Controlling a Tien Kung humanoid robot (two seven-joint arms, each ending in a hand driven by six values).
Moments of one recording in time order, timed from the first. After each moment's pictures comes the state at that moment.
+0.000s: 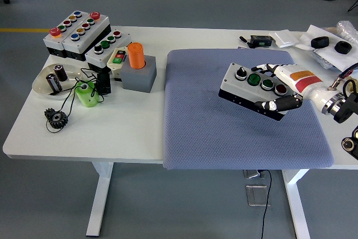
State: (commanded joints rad) left arm -0.10 0.10 -0.09 -0.19 -0.25 0.27 -0.12; right arm 0.73 -0.59 0.54 1.15 -1.68 -0.24 0.26
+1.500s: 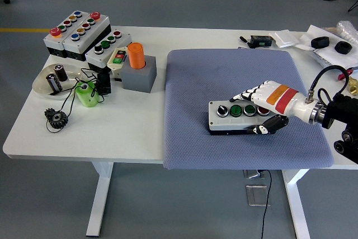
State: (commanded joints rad) left arm -0.11 0.10 -0.05 -0.19 -0.32 0.27 -0.14; right arm 0.93 -0.56 0.16 0.98 -1.75 -0.33 0.44
